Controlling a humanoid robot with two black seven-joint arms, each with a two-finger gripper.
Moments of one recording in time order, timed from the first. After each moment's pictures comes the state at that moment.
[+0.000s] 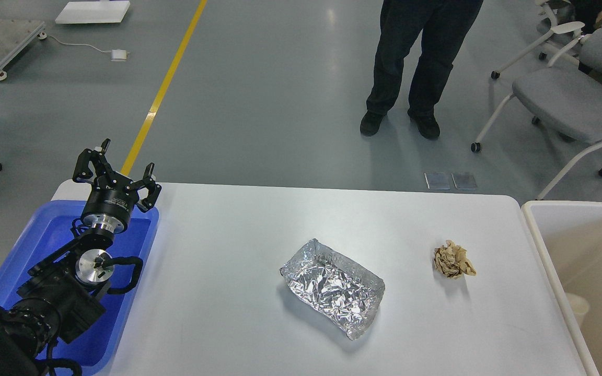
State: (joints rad) left arm -0.72 0.21 -0.75 -0.21 -0.11 -0.59 -0.56; right arm 0.62 -0.51 0.18 0.14 0.31 -0.08 -0.08
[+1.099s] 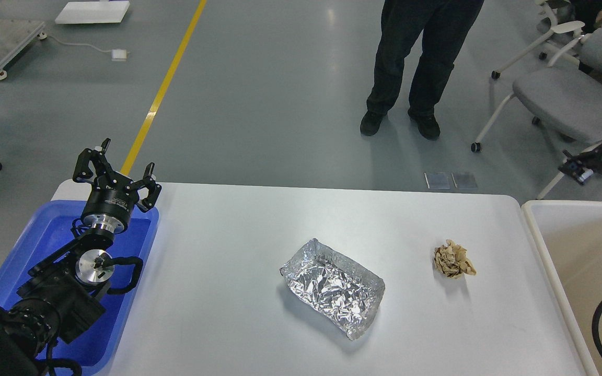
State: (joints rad) left arm -0.72 0.21 -0.75 -0.21 -0.11 -0.59 -0.55; right arm 1.00 -0.52 0.61 0.33 0.32 0.00 -0.09
